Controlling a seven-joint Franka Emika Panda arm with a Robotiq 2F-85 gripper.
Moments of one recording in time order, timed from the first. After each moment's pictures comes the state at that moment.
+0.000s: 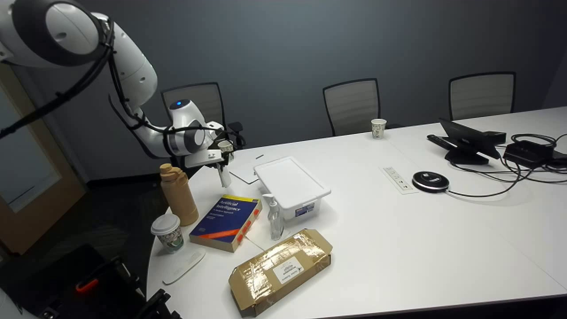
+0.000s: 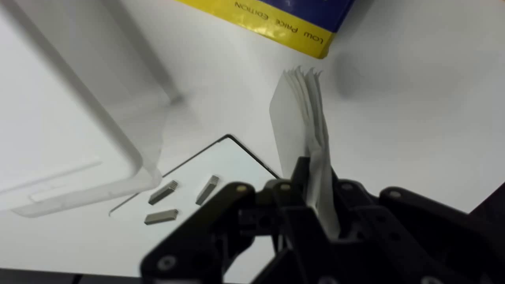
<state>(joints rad) 0.17 0.74 0.07 -1.93 -0.29 3.09 -0.14</state>
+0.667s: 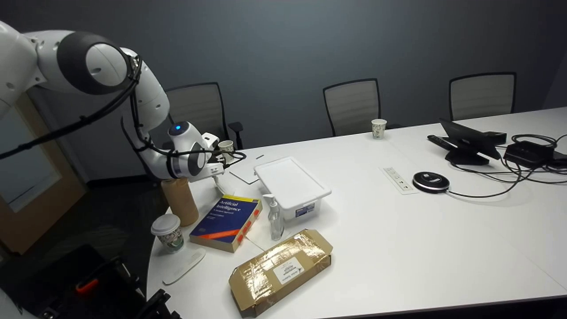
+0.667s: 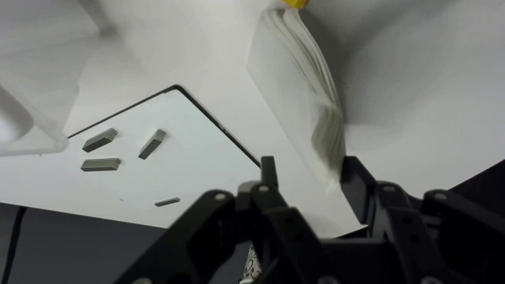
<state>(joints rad) 0.15 0.92 0.10 -1.88 -0.35 3.38 -0.25</state>
